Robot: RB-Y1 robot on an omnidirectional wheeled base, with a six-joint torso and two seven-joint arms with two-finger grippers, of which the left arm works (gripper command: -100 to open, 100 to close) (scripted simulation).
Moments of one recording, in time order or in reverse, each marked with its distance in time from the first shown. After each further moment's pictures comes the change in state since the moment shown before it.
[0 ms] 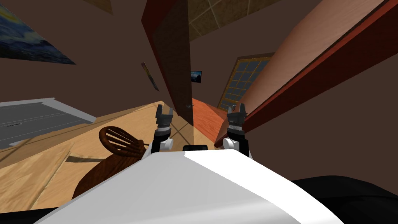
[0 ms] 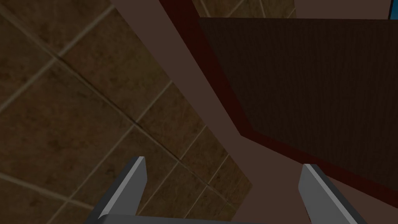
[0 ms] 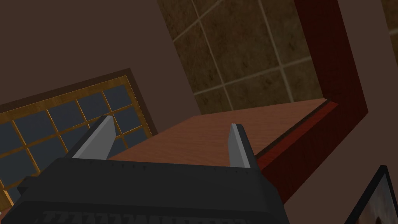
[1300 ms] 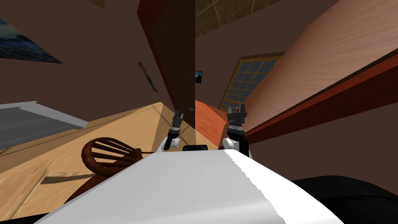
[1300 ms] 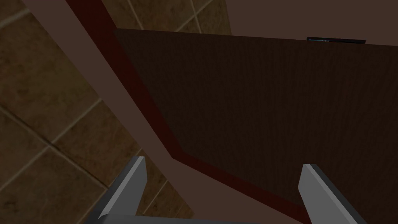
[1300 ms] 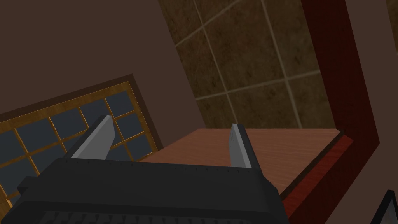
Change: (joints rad) arm -0.144 0.026 -0.085 0.360 -0.030 -0.042 0.011
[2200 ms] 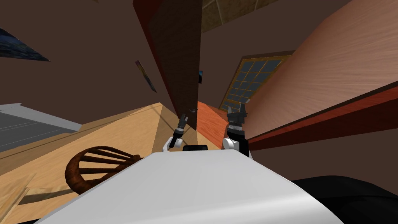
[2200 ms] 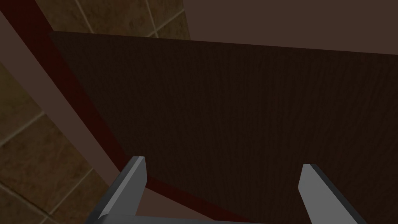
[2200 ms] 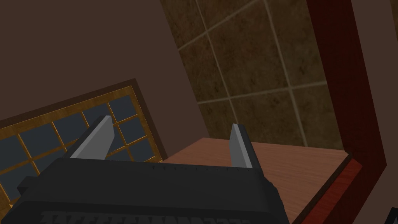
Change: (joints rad) arm -0.095 0.012 -0.054 0.233 -0.018 -0.021 0.013
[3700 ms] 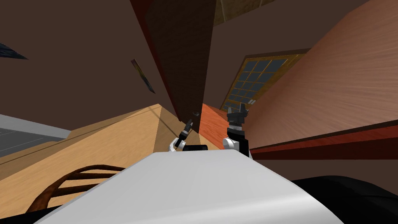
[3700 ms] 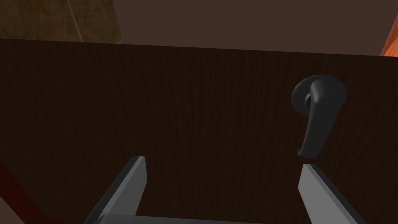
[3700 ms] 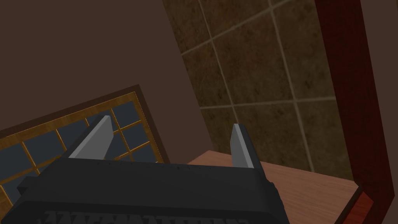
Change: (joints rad) arm -0.154 -0.002 -0.092 0.405 -0.031 -0.054 0.016
